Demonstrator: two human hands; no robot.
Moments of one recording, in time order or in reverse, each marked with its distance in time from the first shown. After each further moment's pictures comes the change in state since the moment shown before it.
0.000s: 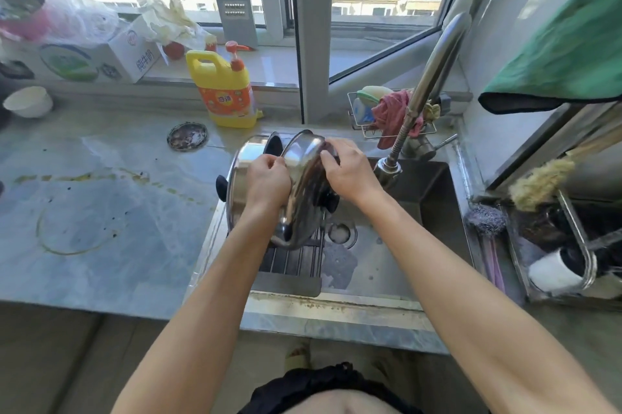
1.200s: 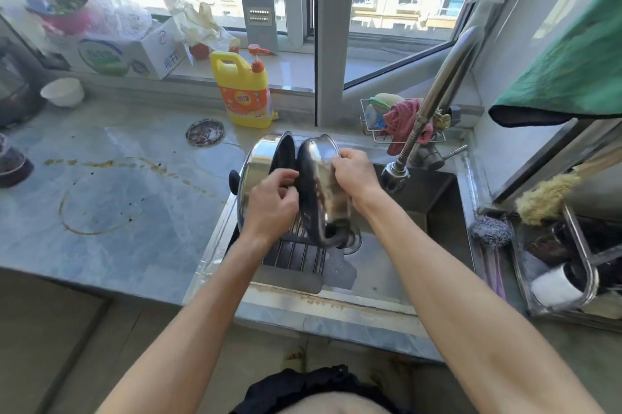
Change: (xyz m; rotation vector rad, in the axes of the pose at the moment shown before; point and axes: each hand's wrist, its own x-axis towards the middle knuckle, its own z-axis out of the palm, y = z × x) left_hand -0.035 -0.041 -0.021 0.190 -0.059 0.361; right_hand -0.006 -0.010 0.011 0.336 0.009 0.270
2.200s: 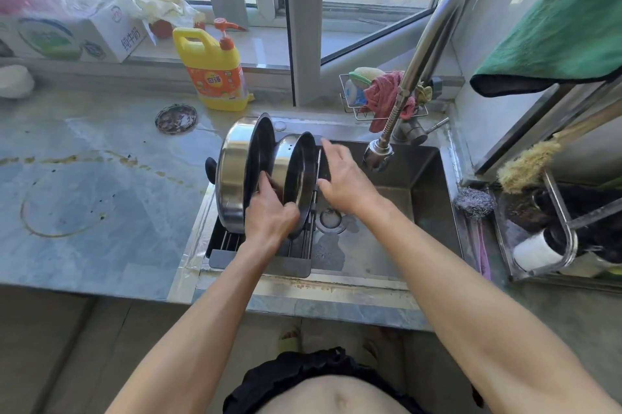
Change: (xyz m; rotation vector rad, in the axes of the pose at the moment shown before) left_hand -0.002 -0.035 0.050 0.200 -0.083 -0.236; right_hand -0.009 0.052 -0.016 -0.639 -0.139 -0.268
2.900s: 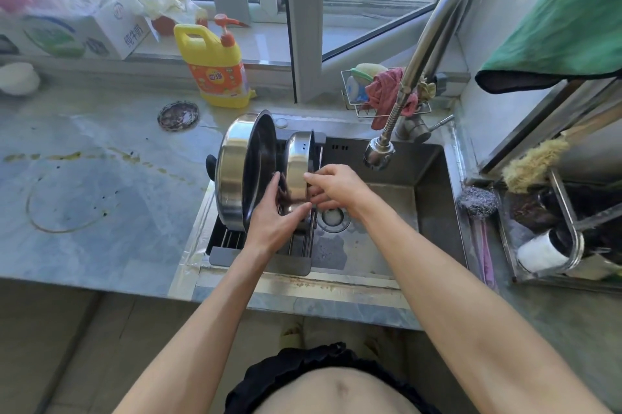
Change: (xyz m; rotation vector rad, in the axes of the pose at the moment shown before) left_hand -0.010 -0.018 0.007 -0.290 -0.151 0.055; right_hand -0.001 -0.003 0.006 0.714 -0.196 0.366
